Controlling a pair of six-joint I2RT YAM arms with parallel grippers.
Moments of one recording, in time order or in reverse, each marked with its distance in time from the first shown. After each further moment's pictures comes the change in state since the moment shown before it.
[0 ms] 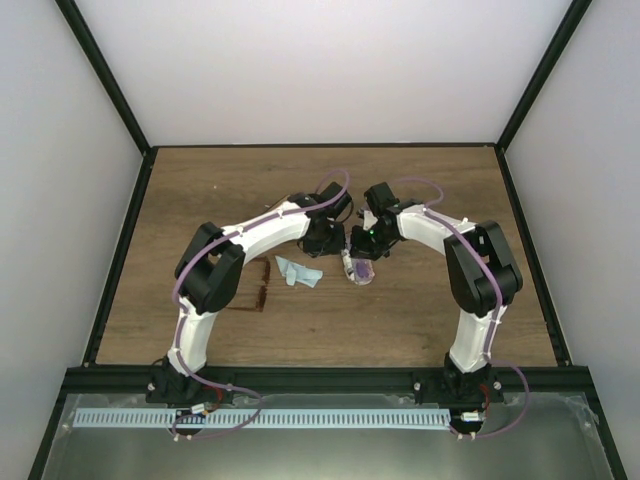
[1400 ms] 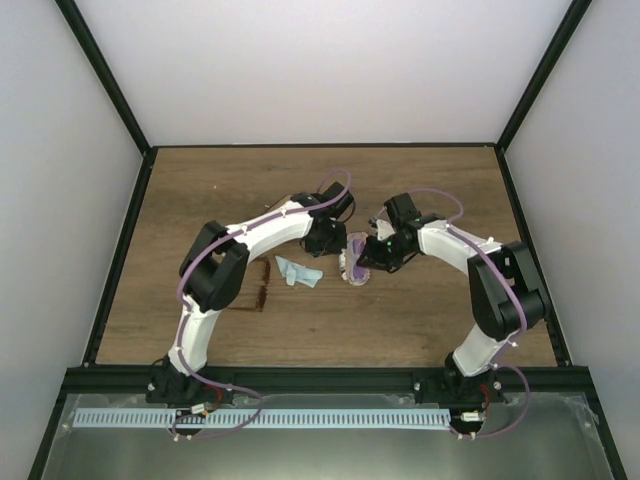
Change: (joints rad) left arm 0.000 0.034 0.032 -0.004 0.000 -0.012; right arm -0.067 -0.207 -0.212 0.048 -0.117 -0.086
